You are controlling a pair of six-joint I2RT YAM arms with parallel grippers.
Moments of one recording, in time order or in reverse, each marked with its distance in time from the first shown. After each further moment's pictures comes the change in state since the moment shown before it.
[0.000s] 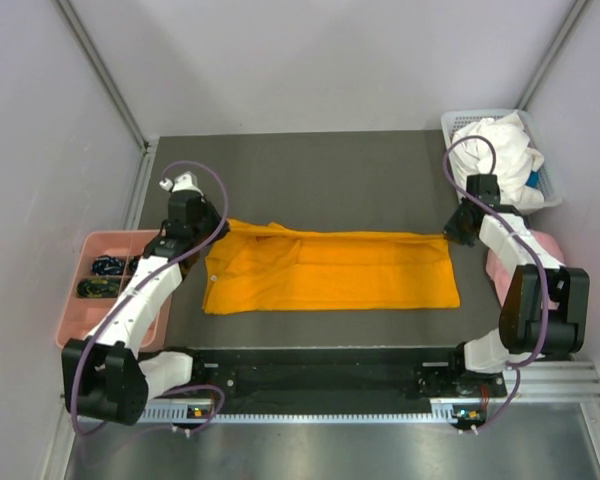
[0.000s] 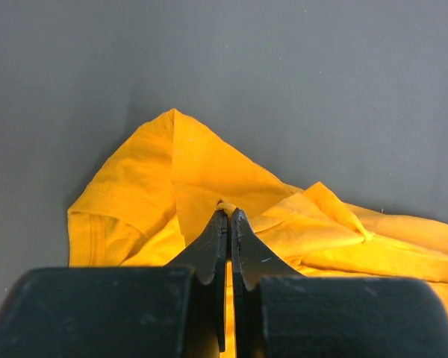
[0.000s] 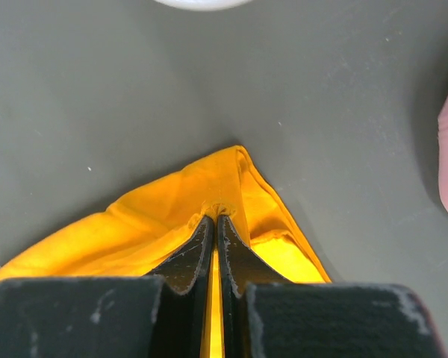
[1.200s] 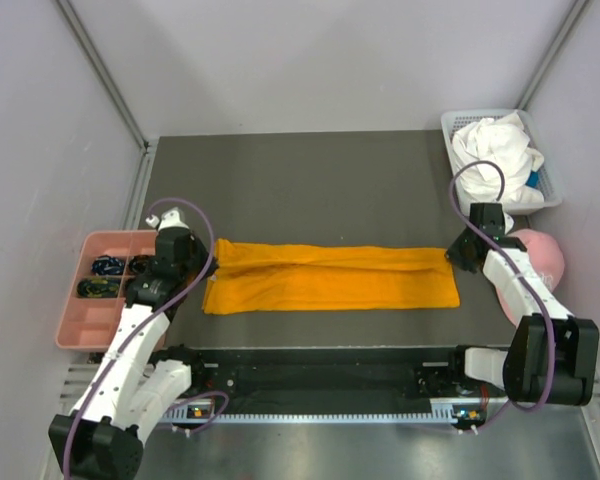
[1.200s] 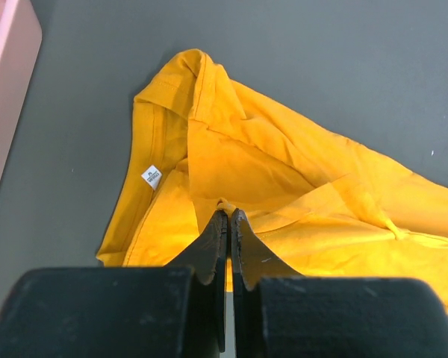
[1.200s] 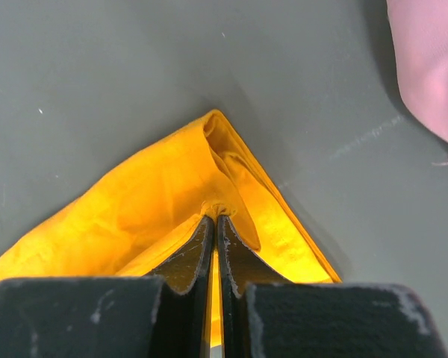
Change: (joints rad) left arm -0.002 -0.363 -0.159 -0.285 -0.050 -0.010; right arm -0.004 -0.259 -0.235 -0.010 0.017 0.053
